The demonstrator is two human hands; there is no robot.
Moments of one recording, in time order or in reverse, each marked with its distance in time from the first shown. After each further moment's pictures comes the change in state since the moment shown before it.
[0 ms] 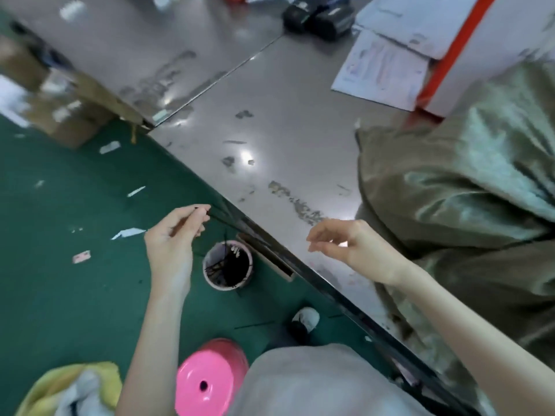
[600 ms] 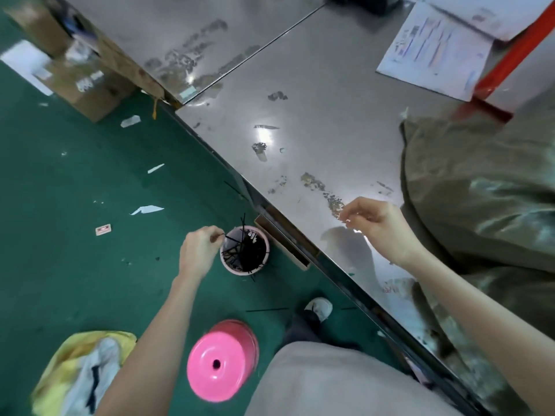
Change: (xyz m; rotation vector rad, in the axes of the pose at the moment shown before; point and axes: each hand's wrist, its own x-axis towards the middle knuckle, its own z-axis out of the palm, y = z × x) left_hand 0.056 -0.142 -0.055 0.990 -0.249 -0.116; right_hand 0.058 0.028 0.016 0.063 0.232 0.153
